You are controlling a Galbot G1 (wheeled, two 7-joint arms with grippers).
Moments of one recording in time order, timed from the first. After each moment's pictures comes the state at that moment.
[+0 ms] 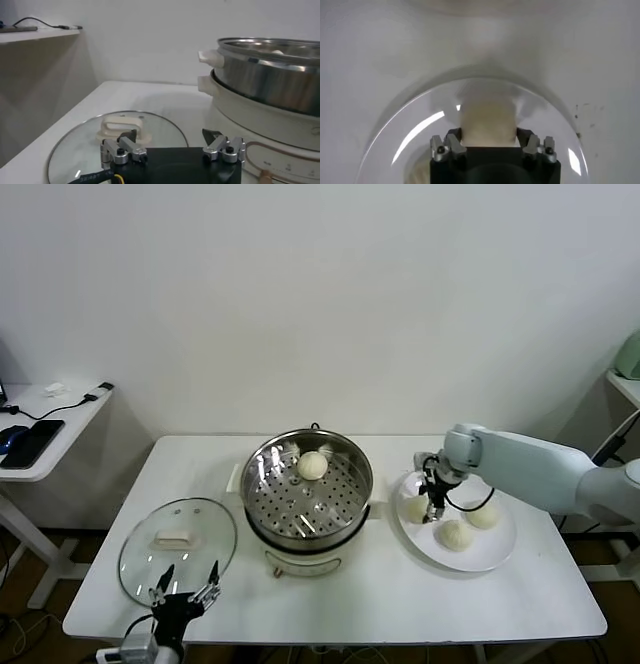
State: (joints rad) left arm 1.72 -1.44 -0.60 -2.02 -0.22 0.15 -0.06; right arm 0.32 0.95 -1.44 0.99 0.45 -0.28 -0.88
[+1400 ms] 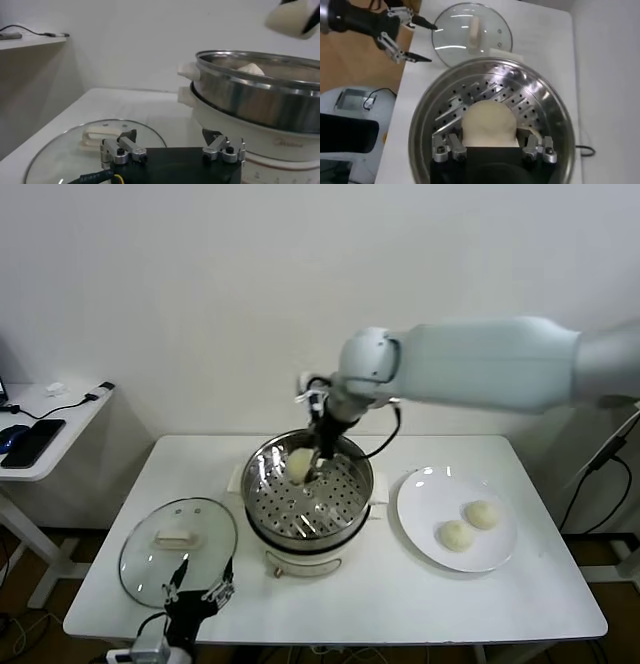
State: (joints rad) left arm 1.74 -1.45 -0.54 -2.08 -0.19 0.16 -0.07; right arm 0.83 1.33 -1.64 1.35 1.13 -0.54 -0.67
